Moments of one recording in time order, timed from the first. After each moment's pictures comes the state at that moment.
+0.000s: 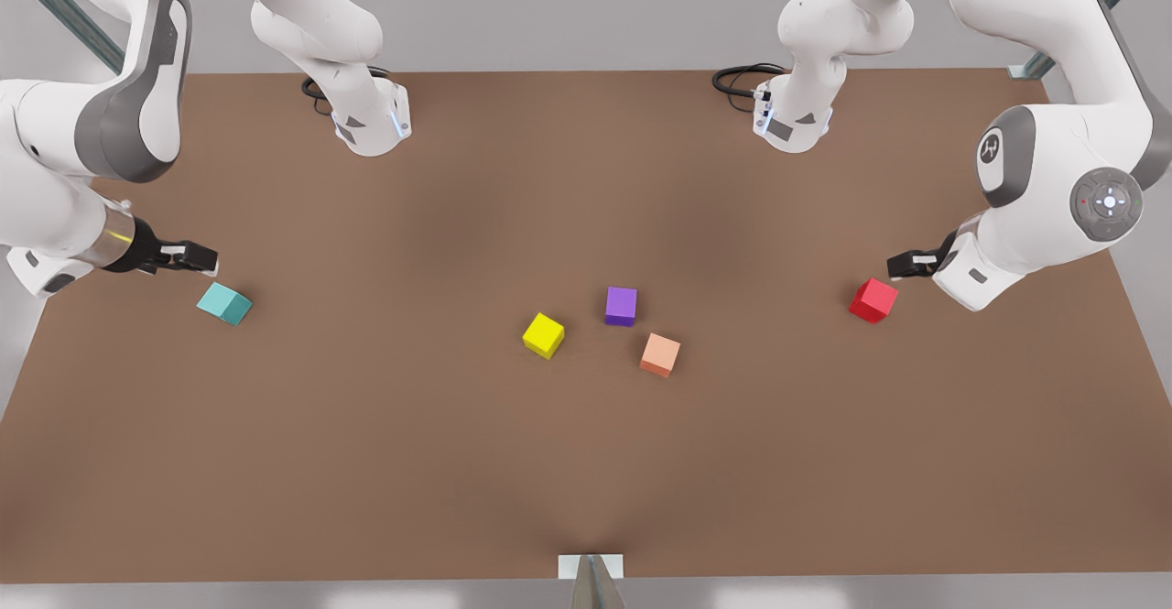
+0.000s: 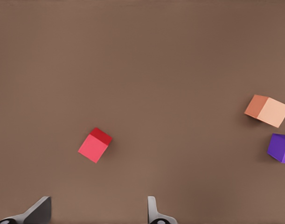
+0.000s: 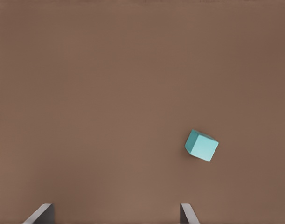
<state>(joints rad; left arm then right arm) -0.05 0.19 0.03 -1.50 0.02 1.49 -0.05 -0.23 0.16 0.16 -1.47 -0.05 1.47 -0.04</state>
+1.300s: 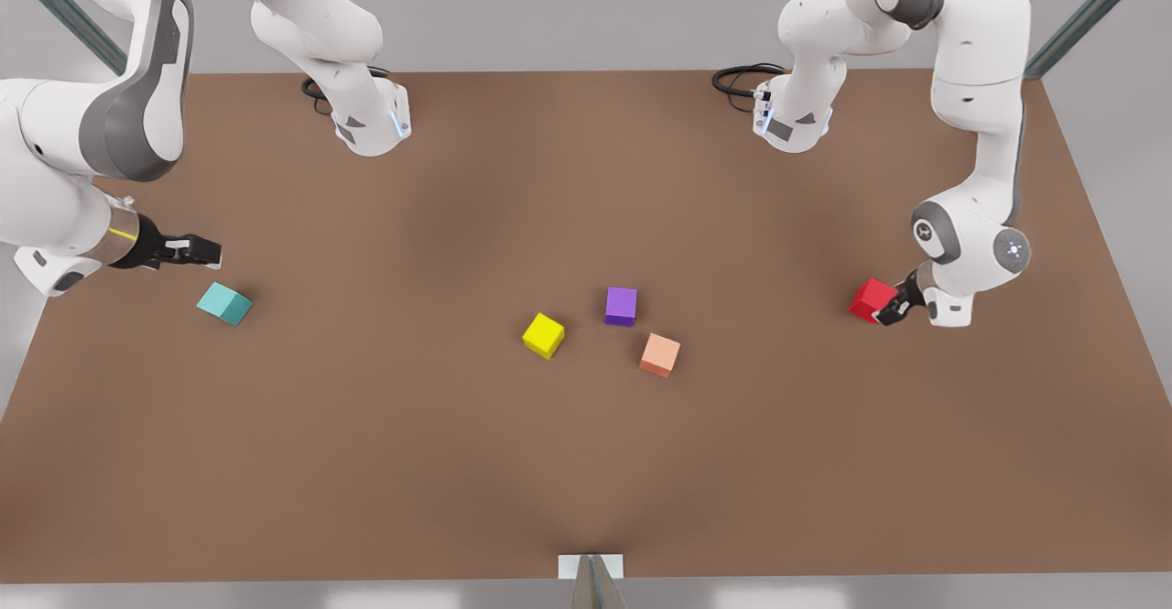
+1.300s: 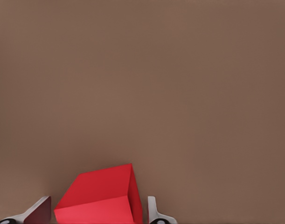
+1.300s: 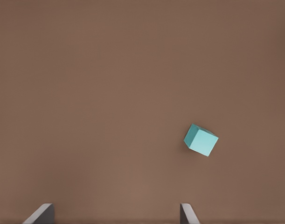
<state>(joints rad) -0.06 0.34 0.29 -2.27 -0.27 2.45 -0.35 -0.23 0.15 0.17 -1.48 -0.05 1.44 -0.08</state>
